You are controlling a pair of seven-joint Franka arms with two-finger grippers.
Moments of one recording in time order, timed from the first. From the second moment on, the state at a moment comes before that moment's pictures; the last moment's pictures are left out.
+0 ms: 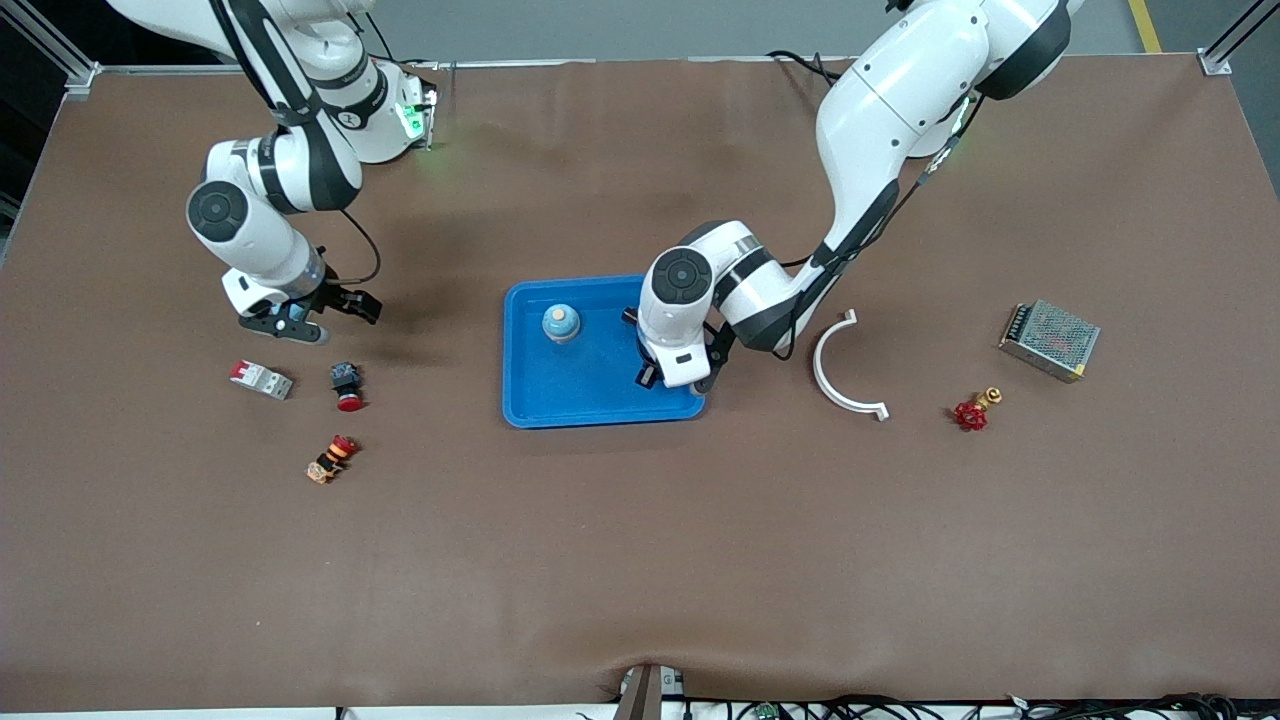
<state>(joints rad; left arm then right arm) -0.44 0.83 -0.41 -1.55 0.29 2.35 -2.03 0.09 0.04 -0.04 -2.62 -0.05 2.60 0.30</state>
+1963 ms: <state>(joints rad) 0.10 0.12 -0.37 -1.44 0.15 1.55 -0.41 -0.30 0.11 -0.03 -2.79 -0.05 2.97 -0.15</state>
